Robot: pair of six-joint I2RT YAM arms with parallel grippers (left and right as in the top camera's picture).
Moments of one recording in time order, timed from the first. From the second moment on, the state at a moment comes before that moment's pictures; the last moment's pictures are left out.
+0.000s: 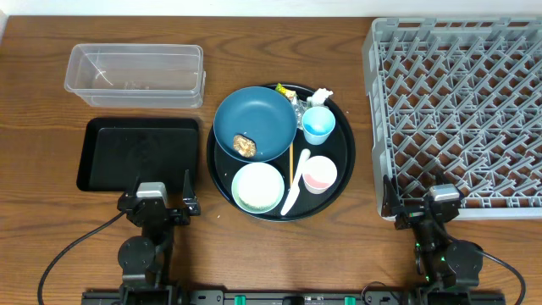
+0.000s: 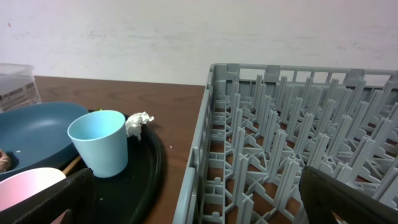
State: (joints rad) left arm 0.01 0.01 0.02 -0.12 0.00 -0.04; right arm -0.01 0.01 0.01 -0.06 -0.16 0.02
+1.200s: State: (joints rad) left arm 0.01 0.02 0.02 -0.11 0.00 -0.04; right arm -0.01 0.01 0.01 -0.06 -0.16 0.02
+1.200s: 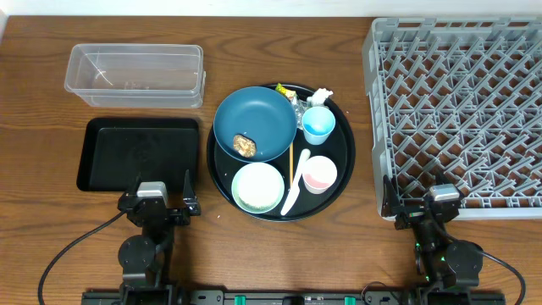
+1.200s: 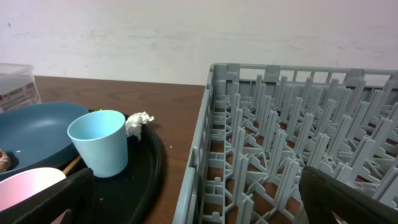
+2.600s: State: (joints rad) left arm 0.01 0.33 0.02 -0.09 -0.02 -0.04; right arm -0.01 0.01 0.01 -0.06 -0.16 0.02
